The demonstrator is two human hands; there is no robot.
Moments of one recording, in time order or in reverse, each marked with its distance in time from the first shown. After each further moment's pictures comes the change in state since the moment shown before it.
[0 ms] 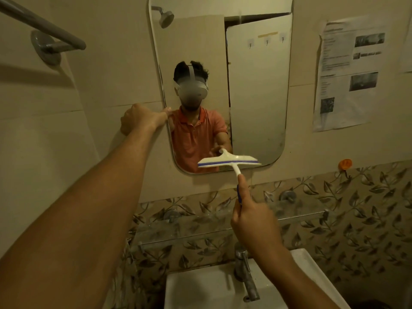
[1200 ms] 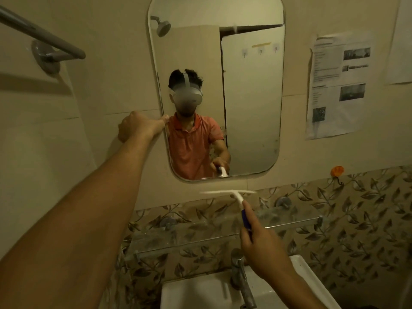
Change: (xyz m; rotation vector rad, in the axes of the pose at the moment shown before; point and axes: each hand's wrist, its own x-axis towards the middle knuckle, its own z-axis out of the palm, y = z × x) left_hand 0.000 0.001 -0.002 0.013 -0.022 0.010; right_hand -0.022 0.033 0.001 0.227 -0.166 0.110
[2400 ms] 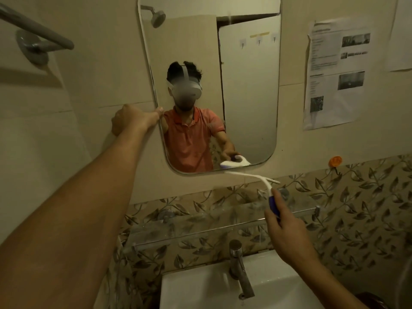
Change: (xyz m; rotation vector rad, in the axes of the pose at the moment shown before) left_hand 0.003 -0.001 0.005 -0.027 0.028 -0.026; right_hand 0.005 0.053 -0.027 0.115 0.194 -0.001
